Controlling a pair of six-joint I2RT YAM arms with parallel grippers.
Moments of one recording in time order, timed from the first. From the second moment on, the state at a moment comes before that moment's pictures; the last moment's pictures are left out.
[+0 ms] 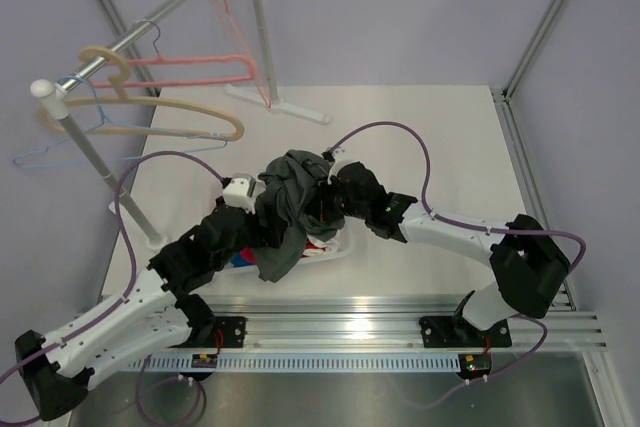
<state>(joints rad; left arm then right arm) -0.82 0.69 0.62 -0.40 -0.35 -0.49 0.87 1.51 0.93 0.09 -0.09 0.58</state>
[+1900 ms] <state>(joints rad) -0.83 0.56 0.74 -0.48 -0.57 -0.63 0.87 1.34 1.03 -0.12 0.13 0.55</state>
